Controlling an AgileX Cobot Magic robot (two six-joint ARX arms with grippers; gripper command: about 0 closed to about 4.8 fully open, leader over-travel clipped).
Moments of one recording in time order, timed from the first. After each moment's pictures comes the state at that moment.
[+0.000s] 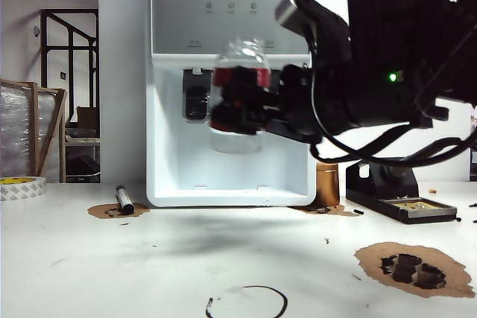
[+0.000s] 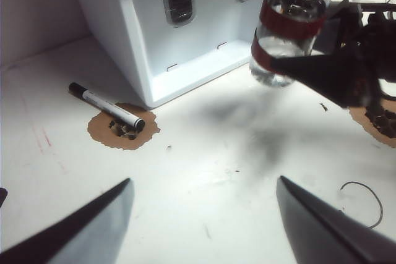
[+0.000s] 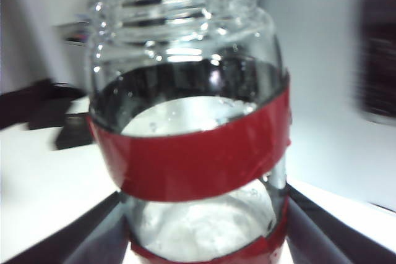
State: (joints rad) left arm -0.37 0.53 0.66 -0.61 0.16 0.09; right arm 0.66 1.77 0.54 1.17 -0.05 0.08
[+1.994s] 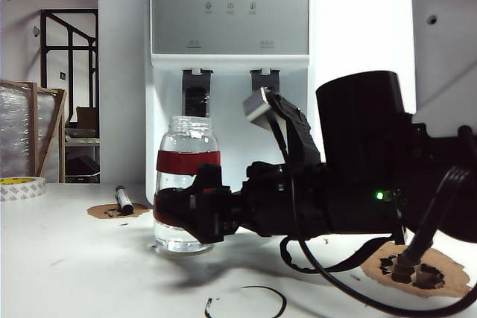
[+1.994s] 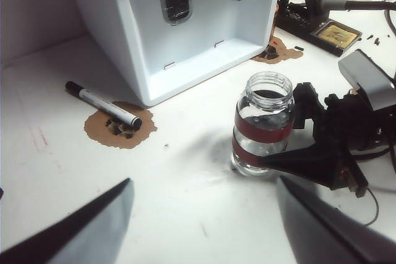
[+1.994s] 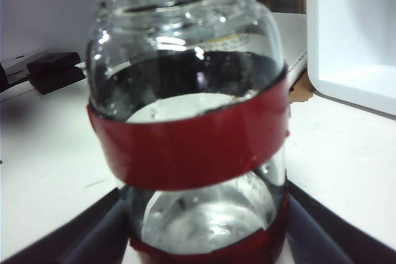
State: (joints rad) left arm -0.37 0.53 0.66 -0.62 0.16 0.10; right arm 0.70 2.17 0.57 1.42 -0.31 0.10
